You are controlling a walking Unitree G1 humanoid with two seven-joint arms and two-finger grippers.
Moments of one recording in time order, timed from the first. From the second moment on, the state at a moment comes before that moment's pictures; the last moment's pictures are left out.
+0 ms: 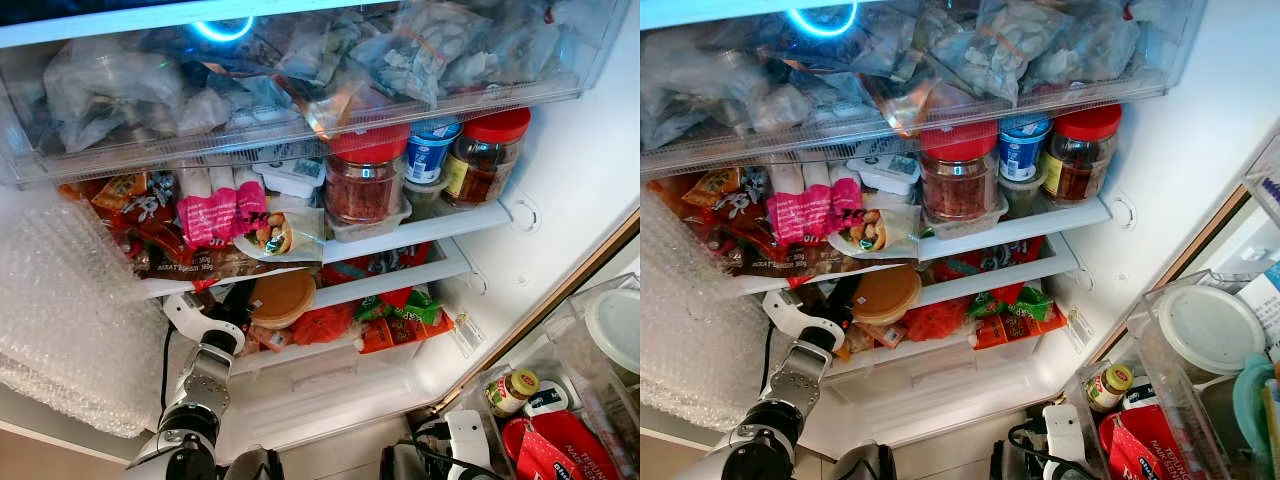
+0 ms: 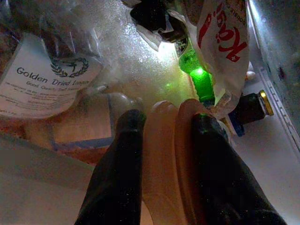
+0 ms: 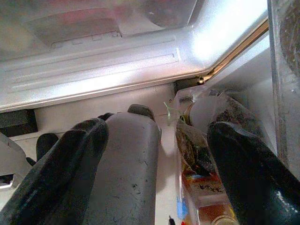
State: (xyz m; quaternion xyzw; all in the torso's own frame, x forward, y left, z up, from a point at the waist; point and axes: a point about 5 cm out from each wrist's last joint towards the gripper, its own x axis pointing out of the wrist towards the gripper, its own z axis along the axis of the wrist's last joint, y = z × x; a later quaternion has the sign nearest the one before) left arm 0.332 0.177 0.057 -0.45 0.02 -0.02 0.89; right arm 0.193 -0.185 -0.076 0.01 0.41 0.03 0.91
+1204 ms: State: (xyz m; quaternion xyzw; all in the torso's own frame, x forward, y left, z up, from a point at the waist) left arm 0.354 0.176 0.088 -0.40 -0.03 -0.01 0.92; right arm 0.191 -0.187 -0.076 0.01 0.40 0.04 0.91
